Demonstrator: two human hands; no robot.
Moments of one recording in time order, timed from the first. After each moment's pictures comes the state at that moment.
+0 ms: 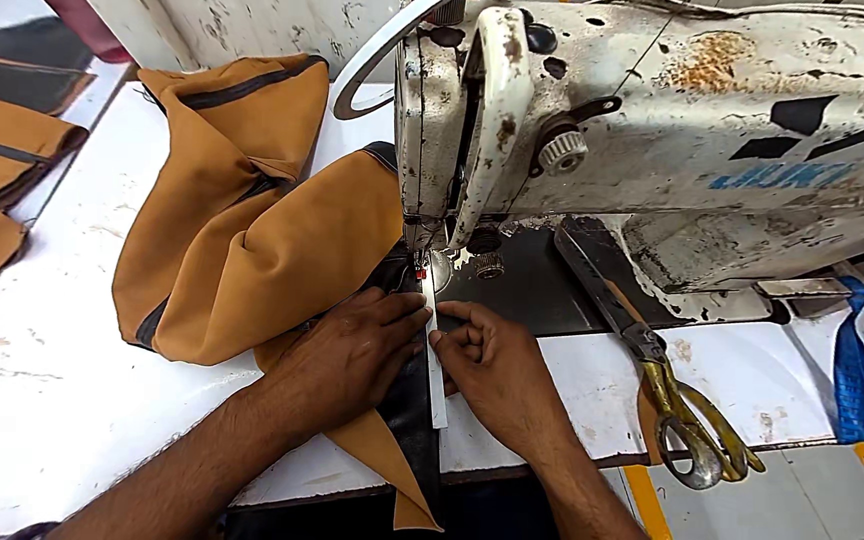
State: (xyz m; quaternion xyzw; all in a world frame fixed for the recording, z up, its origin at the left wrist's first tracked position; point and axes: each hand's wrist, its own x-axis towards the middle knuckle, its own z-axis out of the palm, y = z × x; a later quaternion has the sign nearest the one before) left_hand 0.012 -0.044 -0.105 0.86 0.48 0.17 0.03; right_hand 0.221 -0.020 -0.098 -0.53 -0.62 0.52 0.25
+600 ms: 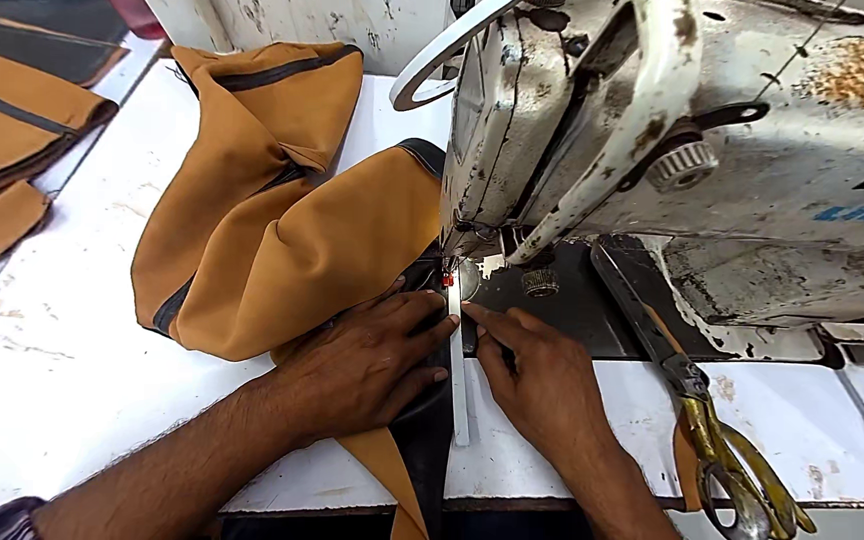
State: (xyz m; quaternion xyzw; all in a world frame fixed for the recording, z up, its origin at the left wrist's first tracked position) left_hand 0.005 -0.046 -0.109 0.87 0.47 0.14 0.06; right_hand 0.235 0.006 -0.123 -0.45 -0.86 0.08 0.23
